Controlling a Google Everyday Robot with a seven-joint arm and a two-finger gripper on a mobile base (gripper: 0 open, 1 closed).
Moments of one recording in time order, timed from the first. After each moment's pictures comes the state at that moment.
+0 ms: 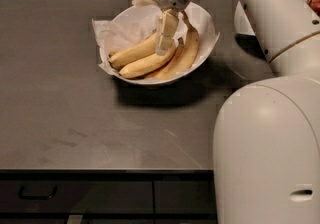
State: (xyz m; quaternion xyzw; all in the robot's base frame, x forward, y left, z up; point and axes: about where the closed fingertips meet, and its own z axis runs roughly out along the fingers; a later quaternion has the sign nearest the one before) arm 0.651 0.027 0.942 -0.80 0.51 0.18 0.27
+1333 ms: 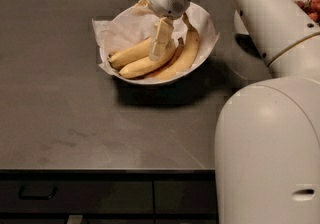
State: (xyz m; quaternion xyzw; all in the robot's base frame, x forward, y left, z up) arm 0.651 0.038 0.925 -0.78 0.52 0.20 0.27
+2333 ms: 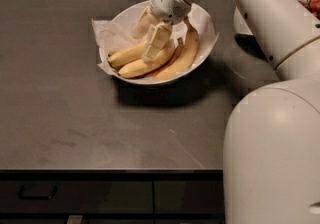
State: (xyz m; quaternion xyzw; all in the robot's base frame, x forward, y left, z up) arm 0.642 0.037 0.916 -0.78 0.54 0.21 0.26
